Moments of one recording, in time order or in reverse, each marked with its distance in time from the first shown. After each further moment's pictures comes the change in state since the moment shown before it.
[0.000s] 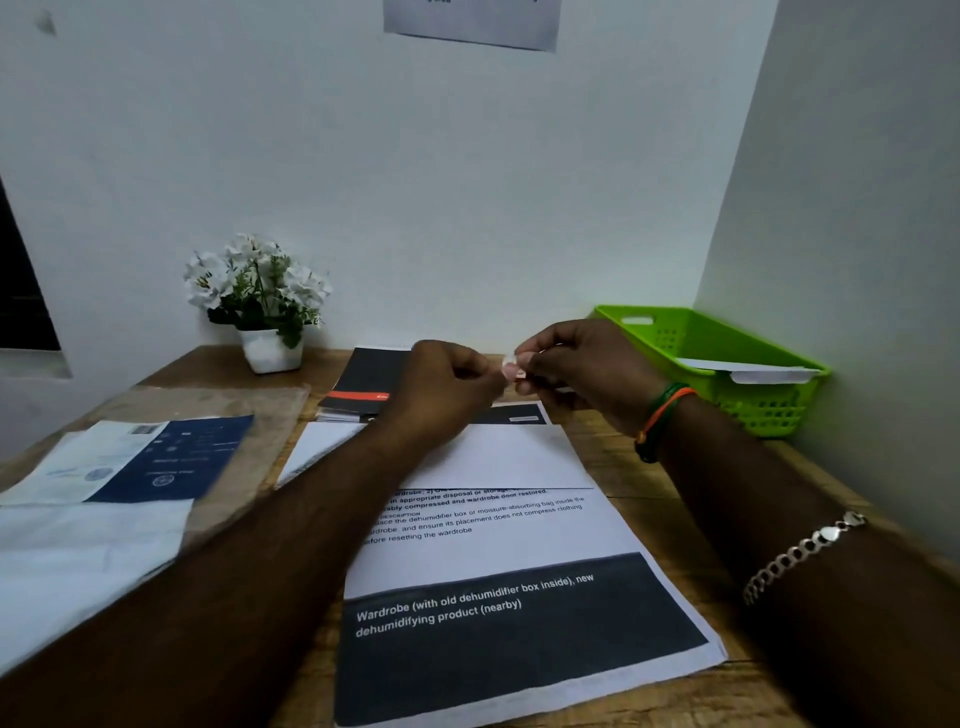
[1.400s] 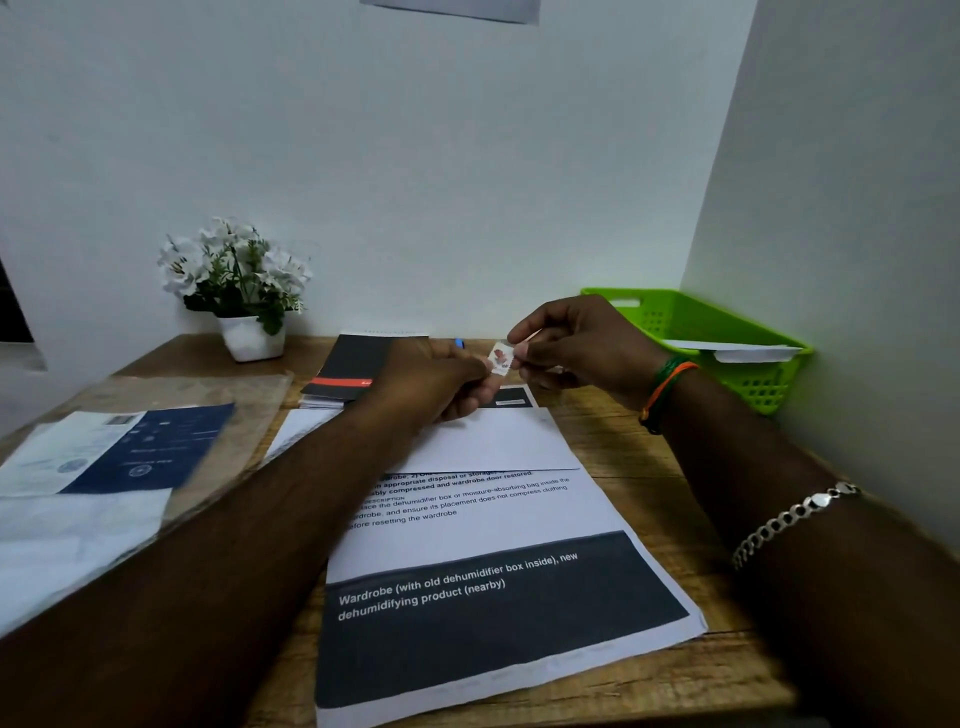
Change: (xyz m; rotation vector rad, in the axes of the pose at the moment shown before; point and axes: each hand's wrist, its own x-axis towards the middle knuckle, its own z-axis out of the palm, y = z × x) left_hand -0.007 0.009 0.005 -0.291 -0.031 -0.325; right_hand 0.003 0.004 -0.018 -0.098 -0.086 -0.034
